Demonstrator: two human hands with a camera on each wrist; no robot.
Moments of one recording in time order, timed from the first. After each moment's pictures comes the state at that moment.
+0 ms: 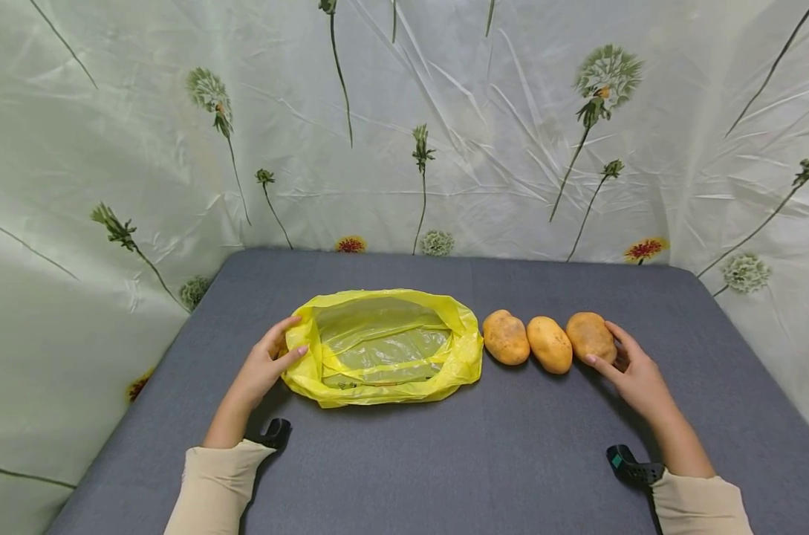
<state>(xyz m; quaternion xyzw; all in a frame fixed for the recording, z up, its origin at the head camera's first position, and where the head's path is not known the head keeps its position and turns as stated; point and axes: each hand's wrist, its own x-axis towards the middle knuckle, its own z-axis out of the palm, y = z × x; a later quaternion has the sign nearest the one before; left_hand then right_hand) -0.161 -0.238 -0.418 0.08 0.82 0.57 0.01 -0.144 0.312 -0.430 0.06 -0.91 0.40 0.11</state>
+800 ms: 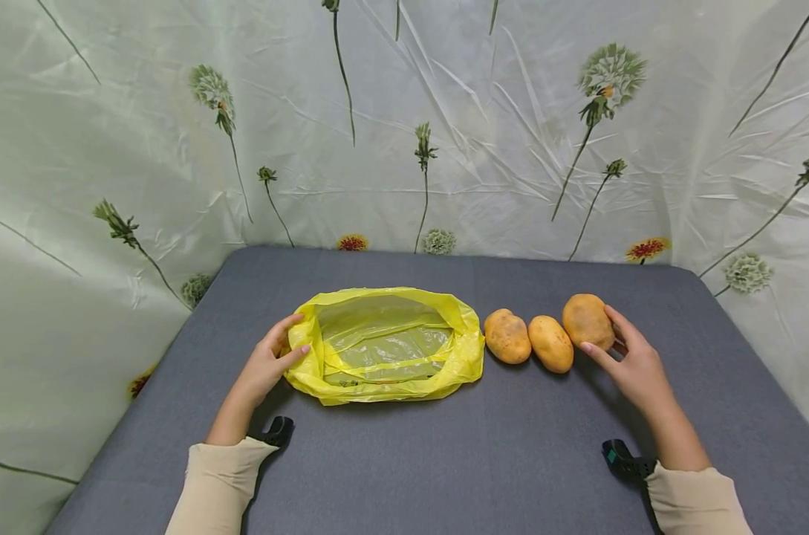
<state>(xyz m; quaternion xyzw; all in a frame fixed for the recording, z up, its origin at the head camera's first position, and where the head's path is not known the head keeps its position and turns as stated) -0.168 -0.245 -0.436 0.08 0.81 0.58 0.01 -0.149 0.297 -0.414 0.08 -0.91 0.37 0.19</state>
